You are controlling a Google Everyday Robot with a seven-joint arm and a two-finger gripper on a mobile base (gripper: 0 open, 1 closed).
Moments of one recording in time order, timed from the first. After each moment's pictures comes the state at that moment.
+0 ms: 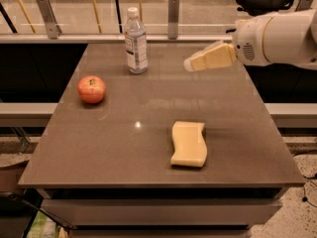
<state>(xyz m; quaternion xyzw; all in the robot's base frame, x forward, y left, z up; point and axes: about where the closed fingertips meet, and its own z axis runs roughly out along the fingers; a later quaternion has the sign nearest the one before) 0.600 -0.133 0.989 -0.34 0.77 0.10 0.53</state>
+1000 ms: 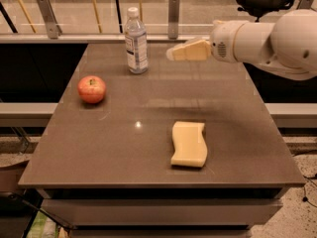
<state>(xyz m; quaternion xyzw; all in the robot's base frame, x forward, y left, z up) 0.671 -0.099 0.972 -0.31 0.73 0.17 0.58</state>
